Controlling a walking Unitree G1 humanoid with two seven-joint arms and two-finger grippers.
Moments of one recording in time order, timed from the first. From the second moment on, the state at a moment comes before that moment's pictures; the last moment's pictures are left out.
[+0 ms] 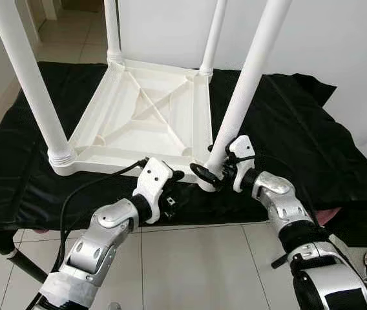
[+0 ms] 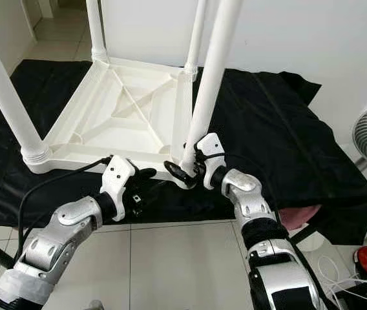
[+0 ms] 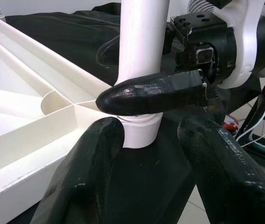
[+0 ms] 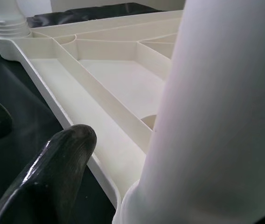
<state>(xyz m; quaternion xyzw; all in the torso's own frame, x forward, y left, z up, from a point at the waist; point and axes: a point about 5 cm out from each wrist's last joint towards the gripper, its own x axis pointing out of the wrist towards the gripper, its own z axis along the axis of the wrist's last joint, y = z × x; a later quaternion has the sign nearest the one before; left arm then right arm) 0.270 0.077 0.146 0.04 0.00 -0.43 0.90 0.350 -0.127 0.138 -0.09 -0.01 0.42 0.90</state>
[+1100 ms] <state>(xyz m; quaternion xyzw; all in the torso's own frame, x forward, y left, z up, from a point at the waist) 0.266 0.071 0.150 0.02 0.00 -0.44 0.90 0.354 -0.115 0.121 -0.01 -0.03 0.25 0.97</state>
